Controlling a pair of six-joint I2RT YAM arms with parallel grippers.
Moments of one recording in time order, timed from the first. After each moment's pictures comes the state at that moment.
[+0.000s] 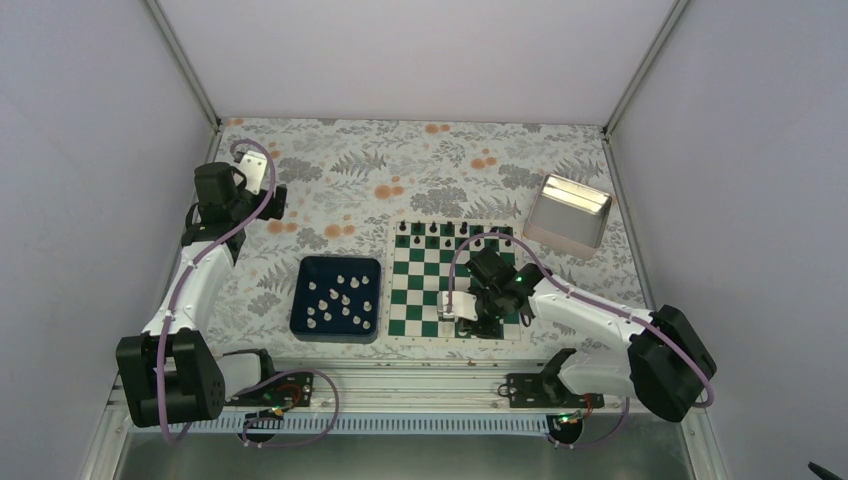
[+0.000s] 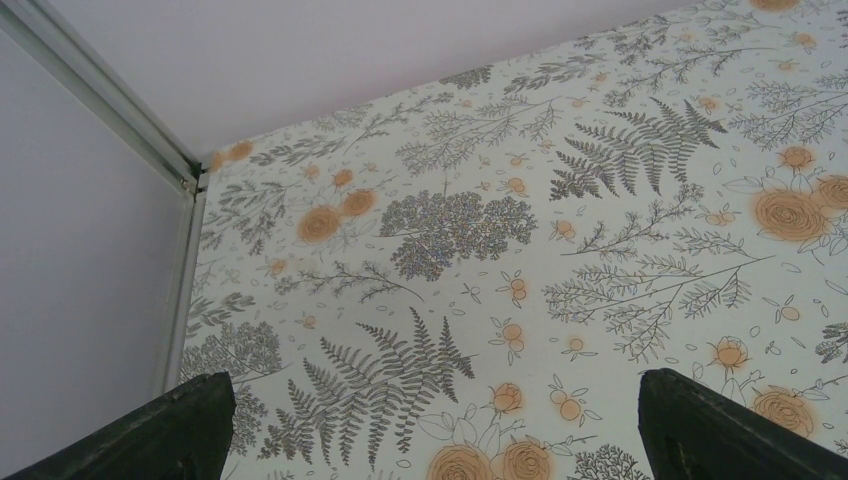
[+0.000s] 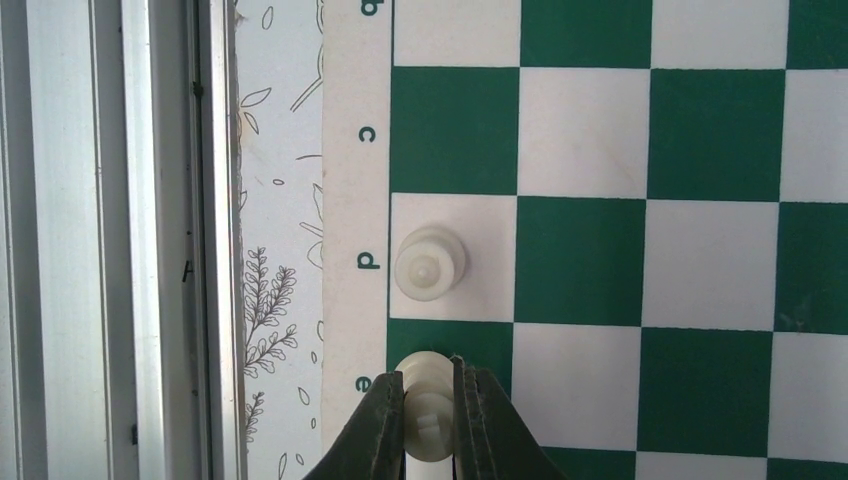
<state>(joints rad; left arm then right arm) 0.12 1.19 0.83 -0.15 0.15 0.30 0.76 1.22 0.62 -0.69 -0.33 -0.76</state>
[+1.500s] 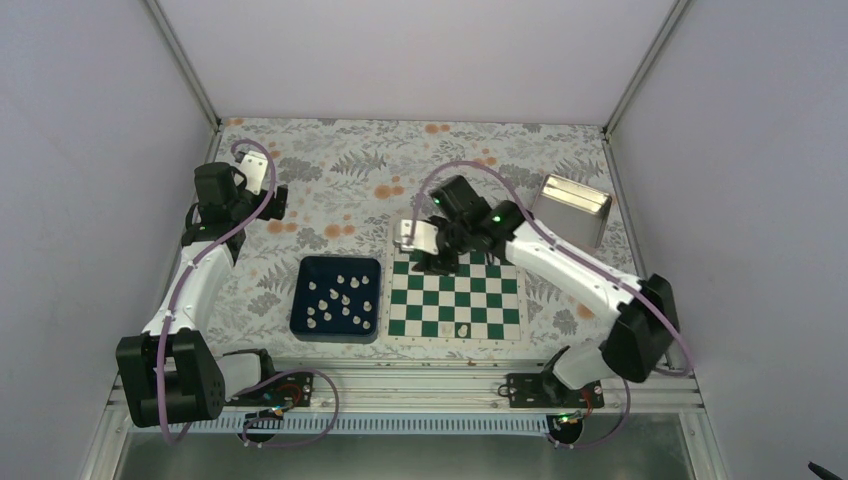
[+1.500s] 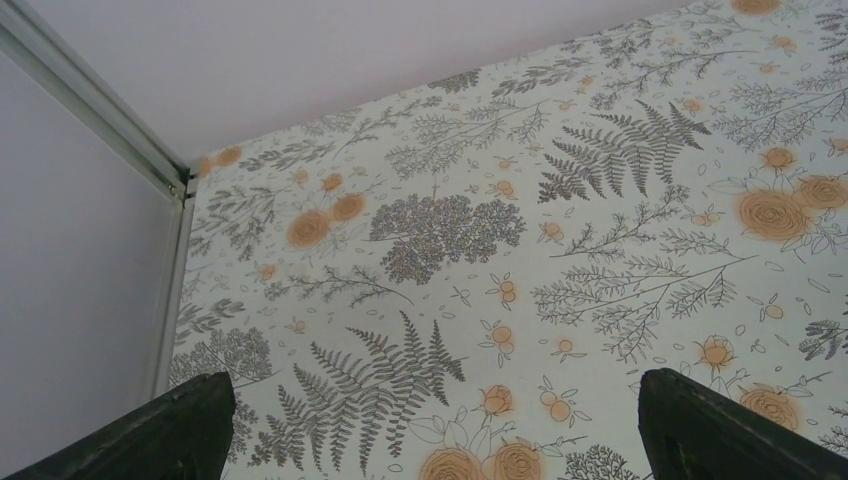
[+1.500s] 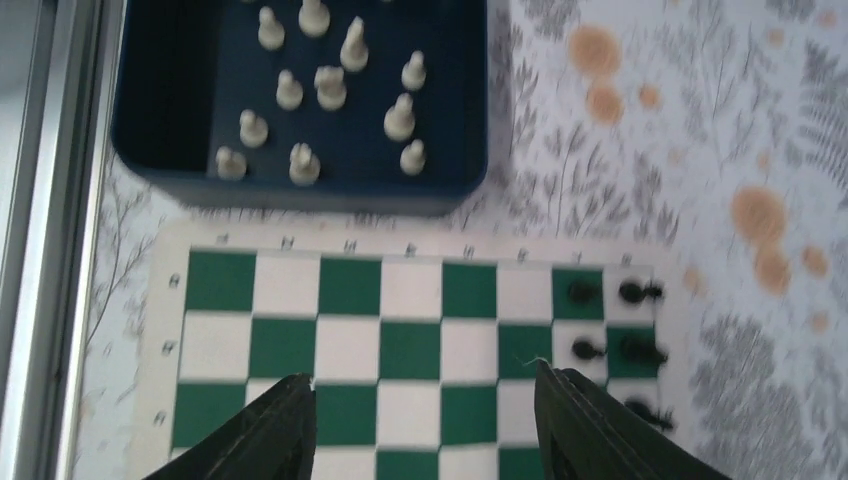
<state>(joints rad) 0.12 1.19 0.83 -0.15 0.17 0.30 0.78 1.42 1.20 -0.79 -0.30 -0.75</state>
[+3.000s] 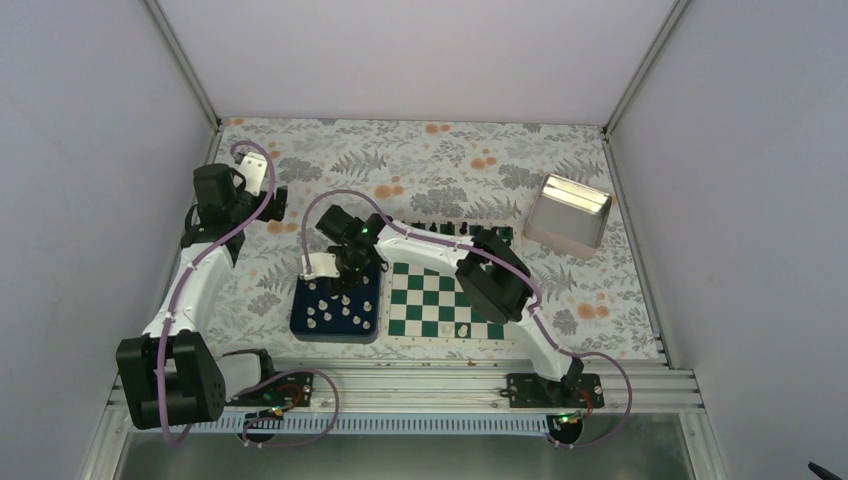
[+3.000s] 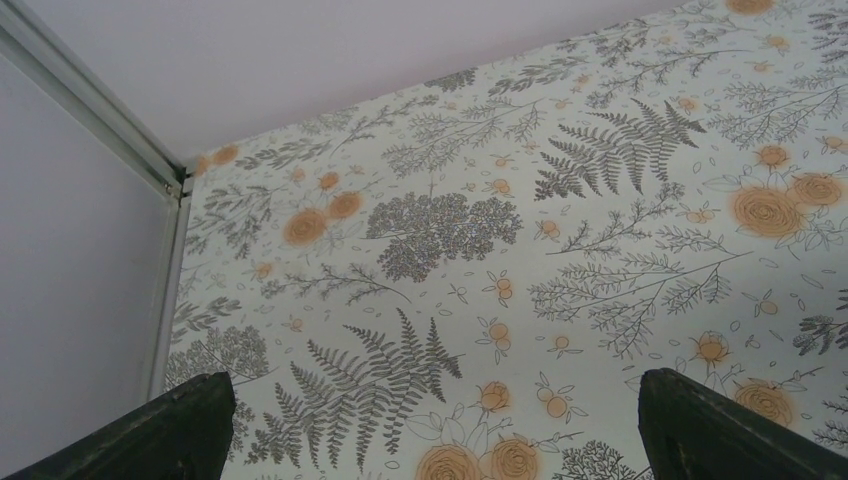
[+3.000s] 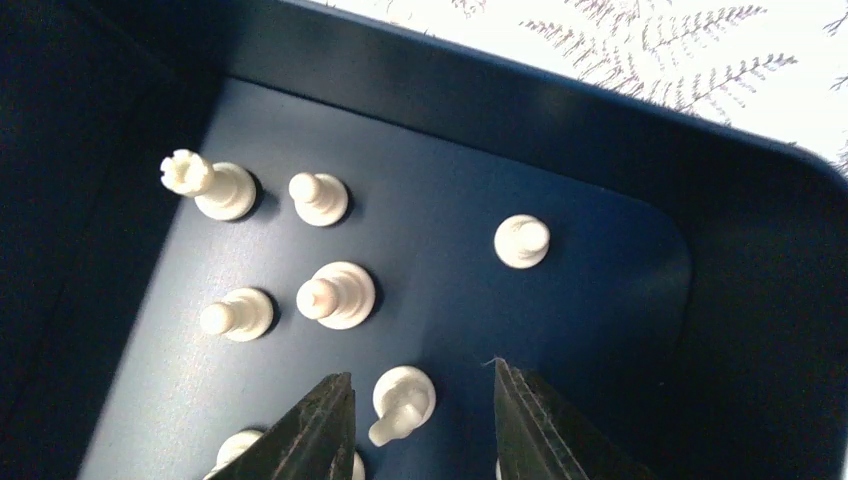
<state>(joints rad) 0.12 1.18 0.82 -0.15 0.18 0.31 1.05 2.27 1.83 -0.68 -0.38 -0.73</state>
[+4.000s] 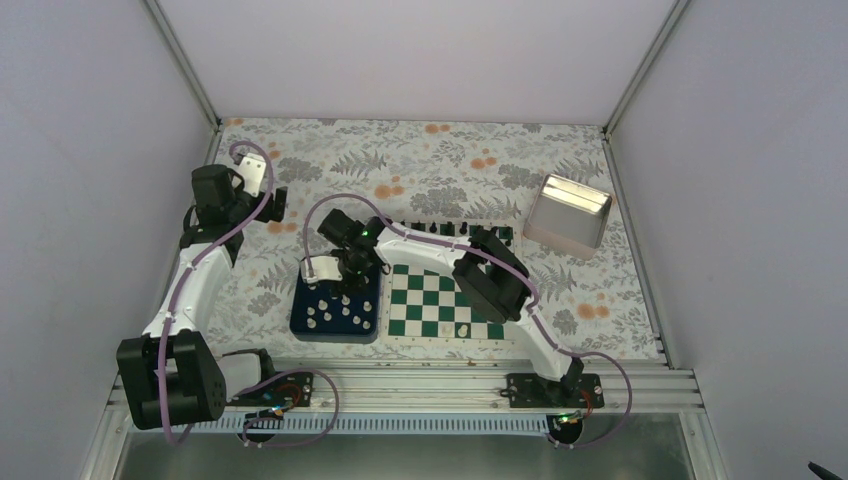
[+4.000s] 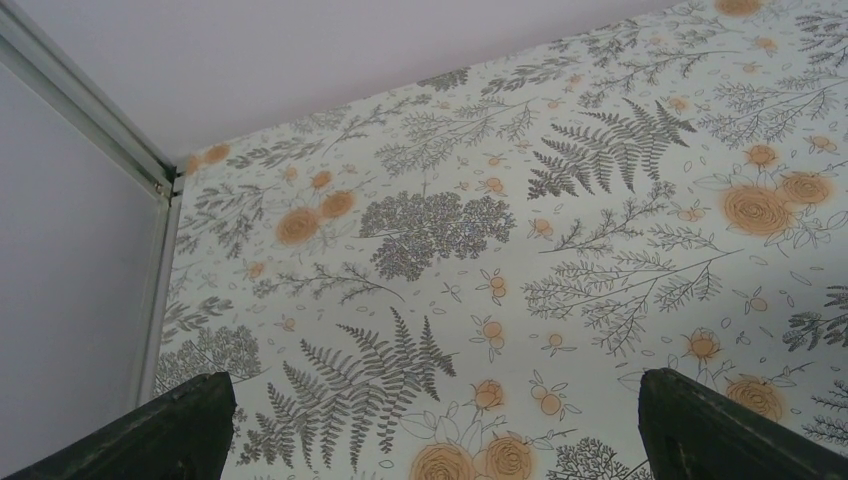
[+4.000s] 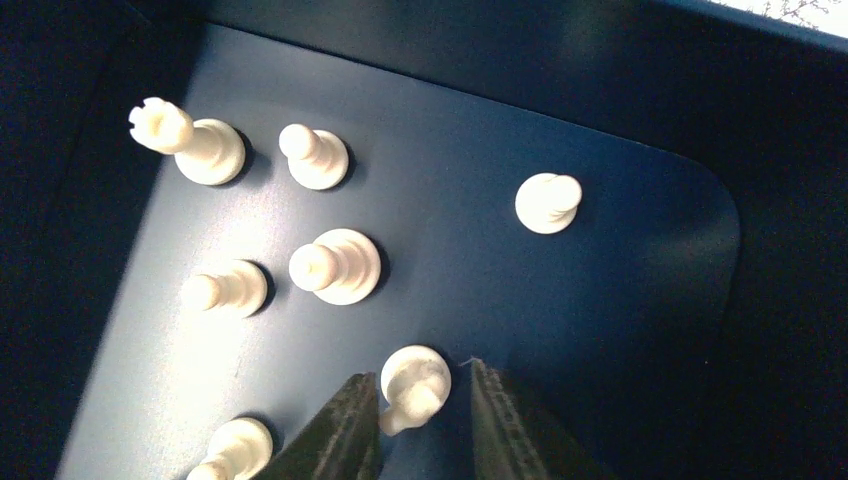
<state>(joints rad) 0.13 1.18 0.81 -0.15 0.21 0.31 1.05 2.28 1.80 -0.69 -0.36 -0.73</state>
